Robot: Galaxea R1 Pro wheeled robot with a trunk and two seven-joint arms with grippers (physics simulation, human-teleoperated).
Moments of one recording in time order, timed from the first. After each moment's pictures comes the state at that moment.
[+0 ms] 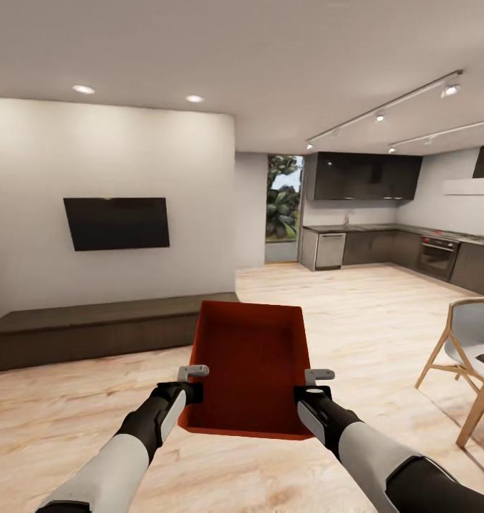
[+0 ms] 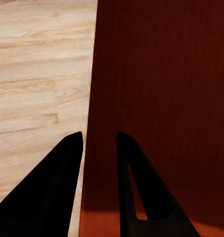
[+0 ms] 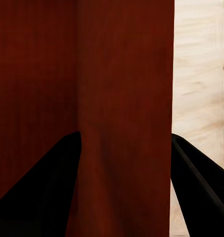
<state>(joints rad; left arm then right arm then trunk) -0.70 -0.14 0.01 -0.52 0.05 0.45 0.11 -0.80 0.08 0.49 -0.22 -0.46 0.17 -0.40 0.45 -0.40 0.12</state>
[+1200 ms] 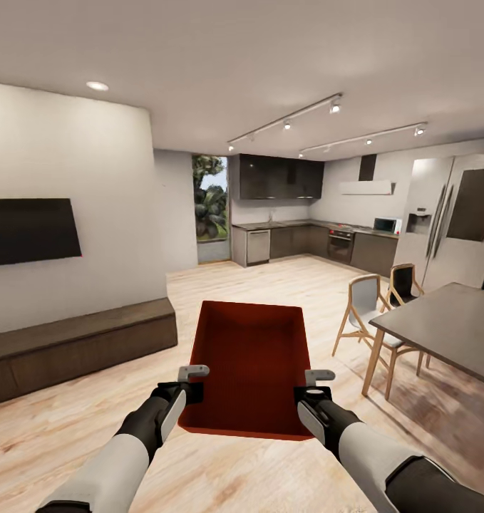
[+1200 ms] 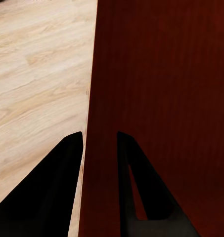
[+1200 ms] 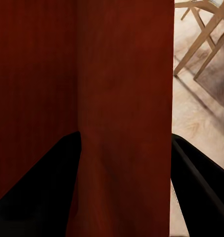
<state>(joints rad) -0.70 -0.14 0.01 -0.52 0.05 0.45 0.11 -0.80 0.08 0.49 -0.22 -0.46 0.16 -0.40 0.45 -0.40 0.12</state>
